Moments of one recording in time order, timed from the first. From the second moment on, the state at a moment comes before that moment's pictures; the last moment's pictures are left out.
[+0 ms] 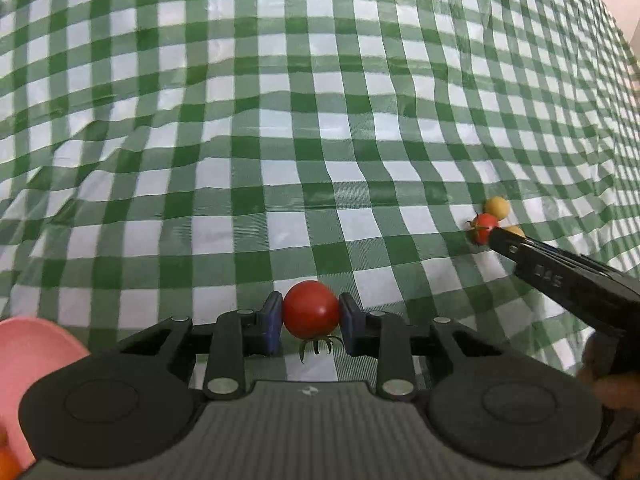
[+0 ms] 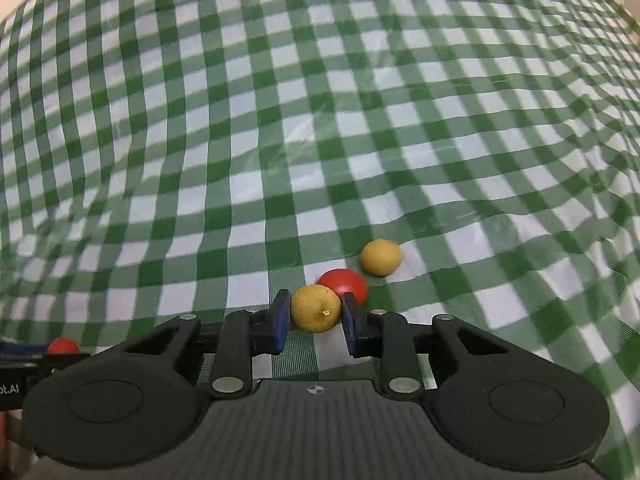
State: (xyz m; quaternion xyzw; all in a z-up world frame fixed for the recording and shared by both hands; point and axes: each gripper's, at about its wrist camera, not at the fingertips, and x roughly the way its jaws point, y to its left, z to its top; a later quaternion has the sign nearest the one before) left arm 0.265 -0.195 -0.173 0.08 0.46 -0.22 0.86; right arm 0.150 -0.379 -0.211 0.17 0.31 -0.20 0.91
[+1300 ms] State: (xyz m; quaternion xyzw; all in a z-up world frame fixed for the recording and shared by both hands) left arm 0.010 0.053 -0.035 0.00 0.39 -0.08 0.92; right arm -0.060 -0.118 -0.058 0.06 0.32 0.03 0.95
